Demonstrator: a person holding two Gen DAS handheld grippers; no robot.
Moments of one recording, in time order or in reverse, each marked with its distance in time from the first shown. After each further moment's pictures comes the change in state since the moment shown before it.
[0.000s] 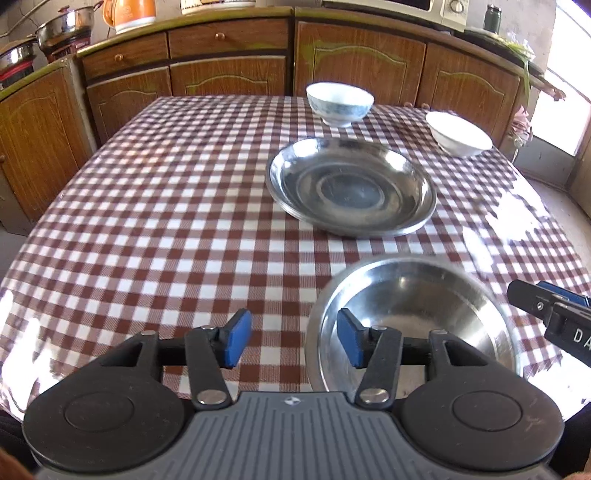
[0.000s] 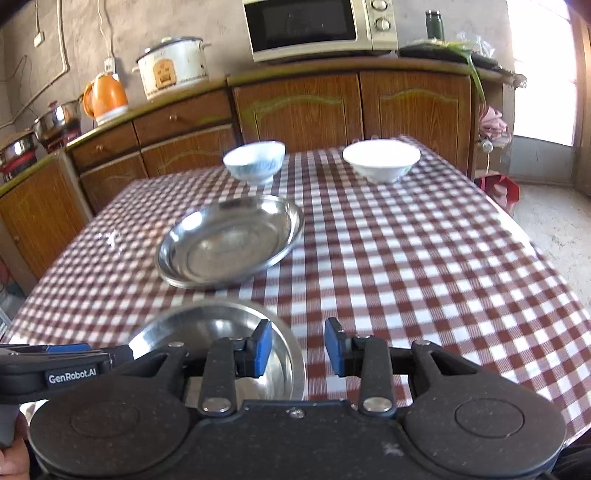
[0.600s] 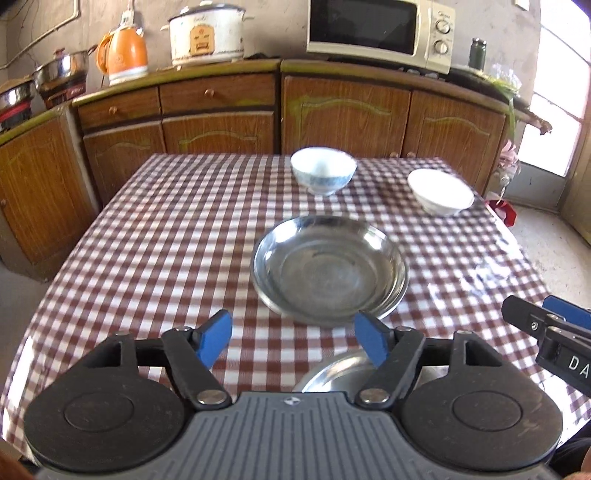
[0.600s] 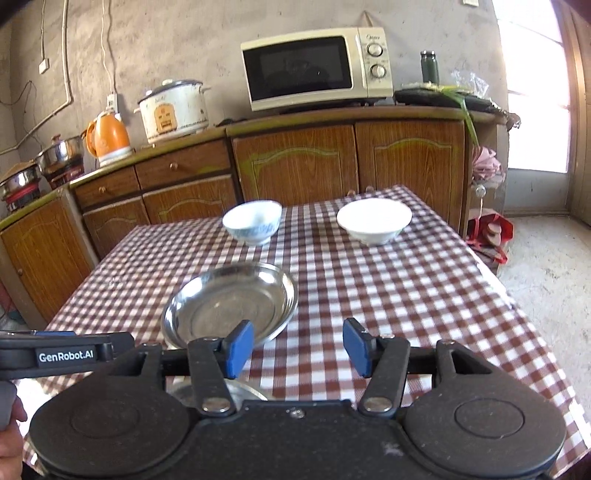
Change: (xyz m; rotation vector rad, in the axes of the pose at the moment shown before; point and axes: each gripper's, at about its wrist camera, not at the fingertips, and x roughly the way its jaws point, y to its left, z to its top) left arm -0.036 -0.024 0.055 0.029 -0.120 -0.013; right arm -0.032 -0.008 0.053 0.004 -0.112 -0.004
